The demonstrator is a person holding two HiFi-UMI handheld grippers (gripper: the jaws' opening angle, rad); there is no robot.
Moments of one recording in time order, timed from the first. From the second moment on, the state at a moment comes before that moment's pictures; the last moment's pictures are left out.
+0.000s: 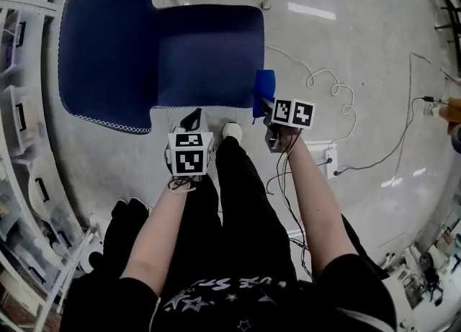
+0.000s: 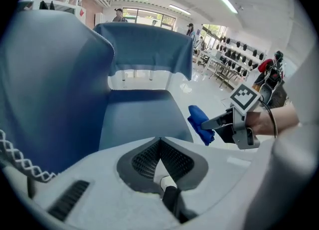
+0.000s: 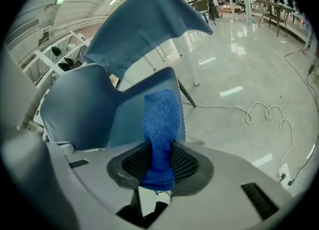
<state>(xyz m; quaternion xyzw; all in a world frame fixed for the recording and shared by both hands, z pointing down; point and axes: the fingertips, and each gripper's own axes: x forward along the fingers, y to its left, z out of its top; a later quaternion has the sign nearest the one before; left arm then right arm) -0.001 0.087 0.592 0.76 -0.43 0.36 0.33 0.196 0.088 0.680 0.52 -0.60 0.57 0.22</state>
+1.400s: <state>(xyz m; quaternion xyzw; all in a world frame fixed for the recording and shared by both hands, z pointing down) -0.121 0.142 0.312 0.86 -0.41 0.21 0.23 0.065 0.154 0.318 0.55 -0.73 0.38 0.09</state>
